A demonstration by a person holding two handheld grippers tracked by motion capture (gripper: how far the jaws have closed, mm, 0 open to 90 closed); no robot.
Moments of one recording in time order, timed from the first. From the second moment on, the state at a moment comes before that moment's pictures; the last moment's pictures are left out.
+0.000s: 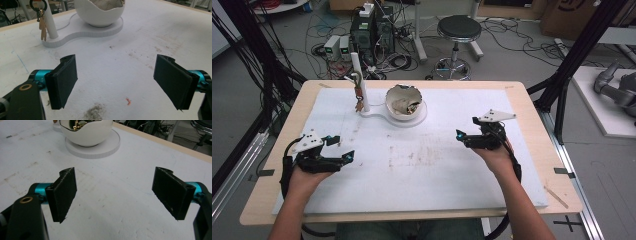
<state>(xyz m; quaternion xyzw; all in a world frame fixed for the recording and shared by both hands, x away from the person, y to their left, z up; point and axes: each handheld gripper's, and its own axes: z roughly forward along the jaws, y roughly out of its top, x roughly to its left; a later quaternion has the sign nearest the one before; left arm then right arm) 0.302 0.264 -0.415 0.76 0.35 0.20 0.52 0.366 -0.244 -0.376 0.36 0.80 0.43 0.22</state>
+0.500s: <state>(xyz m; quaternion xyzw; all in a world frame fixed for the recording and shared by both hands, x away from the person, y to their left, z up) 0.304 0.262 -0.415 0.75 0.35 0.21 0.52 0.346 -0.263 -0.405 0.37 0.78 0.46 0.22</state>
